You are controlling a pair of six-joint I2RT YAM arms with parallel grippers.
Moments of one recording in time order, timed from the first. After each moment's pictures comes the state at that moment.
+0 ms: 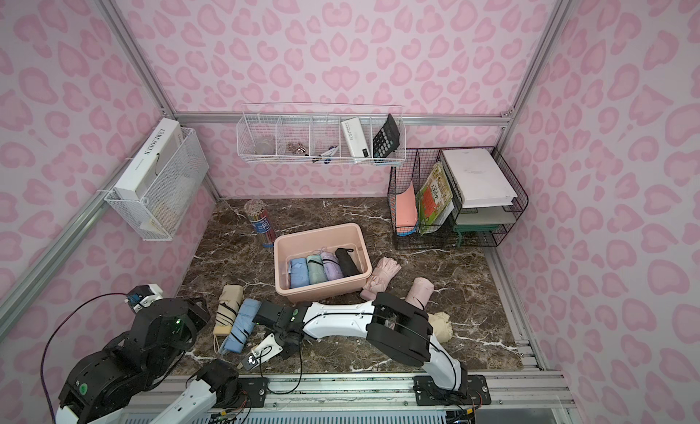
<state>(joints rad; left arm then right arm) -0.51 0.48 1.06 -1.37 -0.56 -1.08 1.36 2.08 1.51 -0.45 -0.18 -0.97</state>
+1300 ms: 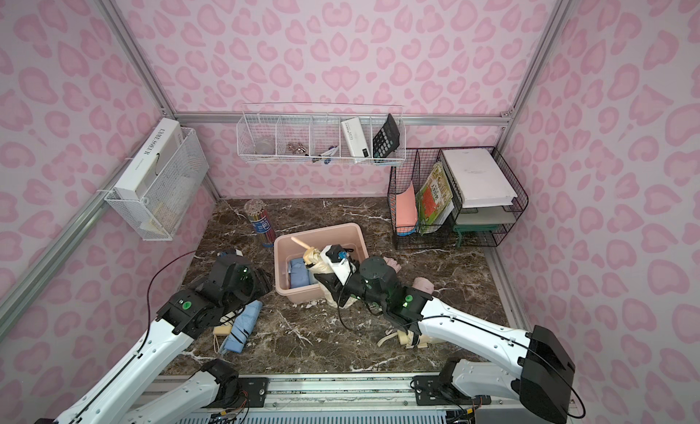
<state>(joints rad) -0.48 0.89 0.89 -0.84 -0.19 -0.89 1.00 1.21 0.86 0.15 -0.11 0.11</state>
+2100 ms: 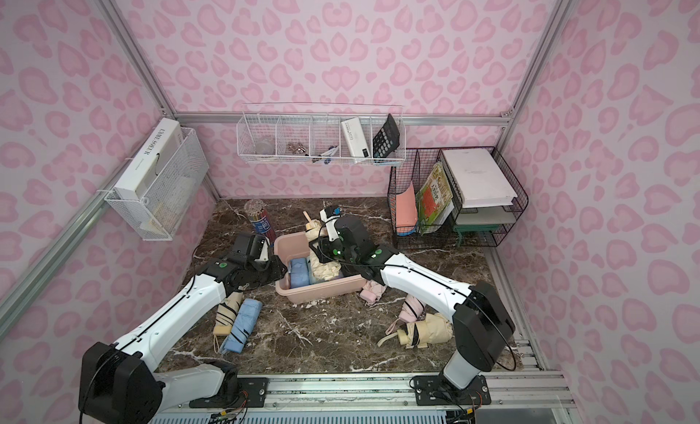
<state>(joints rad) -0.32 1.25 0.93 -0.65 0.11 -0.63 0.85 1.64 1.27 -0.07 -0.19 0.53</state>
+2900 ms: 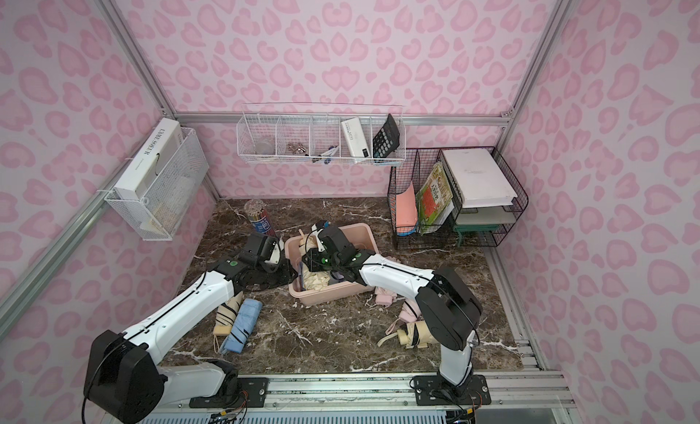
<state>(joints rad) -0.41 1.30 0.95 -0.65 0.17 -0.63 0.89 1.85 1.32 -0.04 -0.19 0.65</state>
